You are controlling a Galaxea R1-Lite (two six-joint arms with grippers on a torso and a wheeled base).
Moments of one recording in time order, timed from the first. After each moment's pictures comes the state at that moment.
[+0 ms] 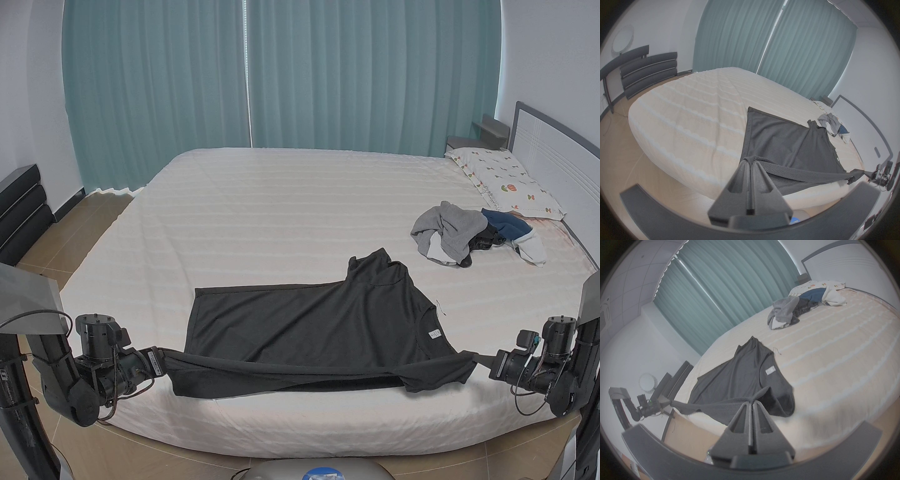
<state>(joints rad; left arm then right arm) -0.07 2.11 -0.23 -1.29 -0.03 -0.38 -0.11 2.16 -0.08 -1.55 0.46 0.33</state>
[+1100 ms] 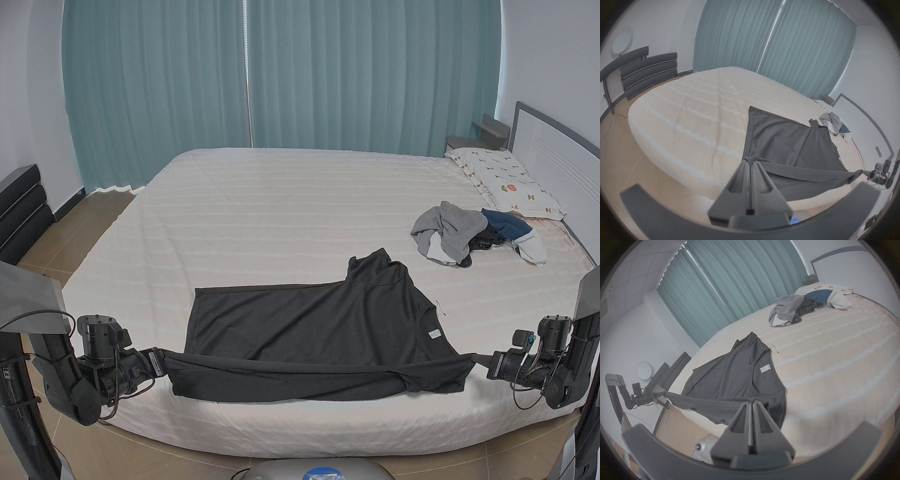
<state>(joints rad) -0.06 2.13 -0.24 -1.29 -0.03 -0.37 -0.15 2.22 -0.16 -1.48 0.49 0.20</state>
